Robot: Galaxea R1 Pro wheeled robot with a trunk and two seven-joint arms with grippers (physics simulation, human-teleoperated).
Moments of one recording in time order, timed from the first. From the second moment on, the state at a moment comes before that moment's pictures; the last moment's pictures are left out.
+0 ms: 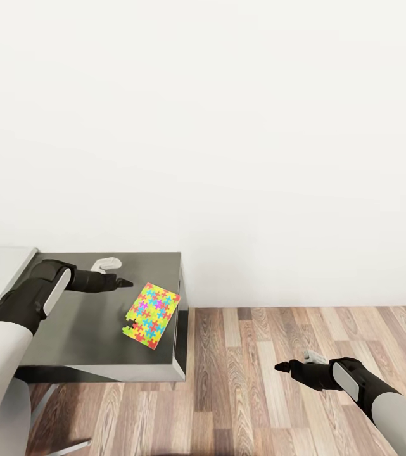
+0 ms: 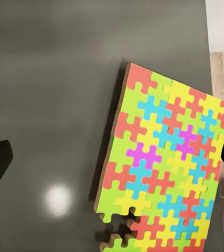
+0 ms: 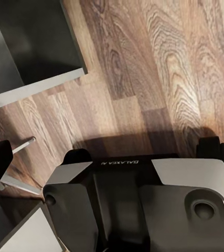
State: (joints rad) left arm -0.96 0.34 -0.14 -0.85 0.19 0.97 -0.62; right arm -0.73 -0.28 0.30 -0.27 -0.64 0.56 0.46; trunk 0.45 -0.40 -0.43
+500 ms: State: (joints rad) left arm -0.96 0.34 -0.14 -0.85 0.20 0.97 -0.62; right arm -0.73 -0.28 0.30 -0.27 -0.64 0.56 0.46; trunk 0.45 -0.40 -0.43
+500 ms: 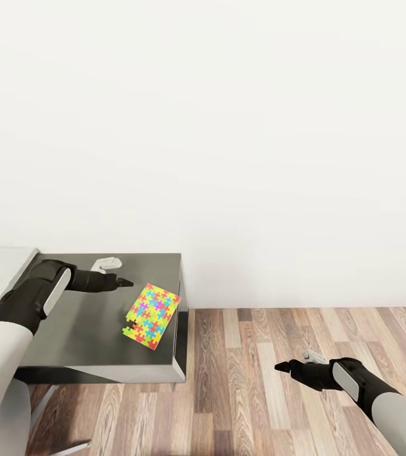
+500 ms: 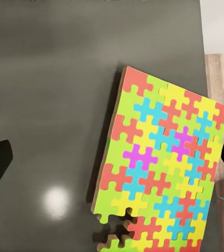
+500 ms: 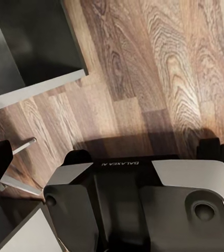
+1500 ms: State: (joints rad) left arm -0.97 0.26 -0.14 -0.54 0.19 0.88 -0.61; right arm -0.73 -0.28 0.30 -0.28 -0.65 0.56 0.48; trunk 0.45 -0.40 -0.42
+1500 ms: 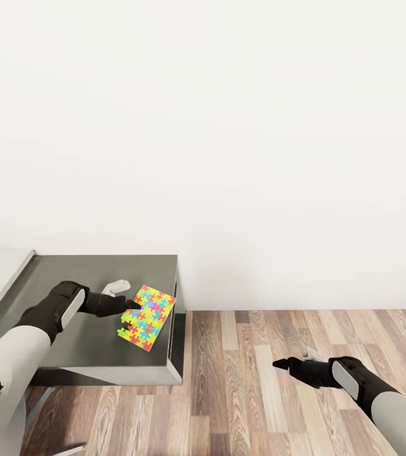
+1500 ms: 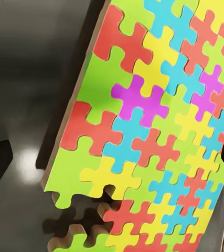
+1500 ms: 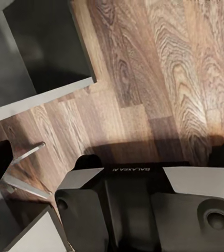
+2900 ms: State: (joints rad) left arm -0.97 0.23 -0.14 -0.54 0.20 0.85 -0.62; right arm -0.73 -0.21 0.17 -0.40 -0.74 0.49 0.53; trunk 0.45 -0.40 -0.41
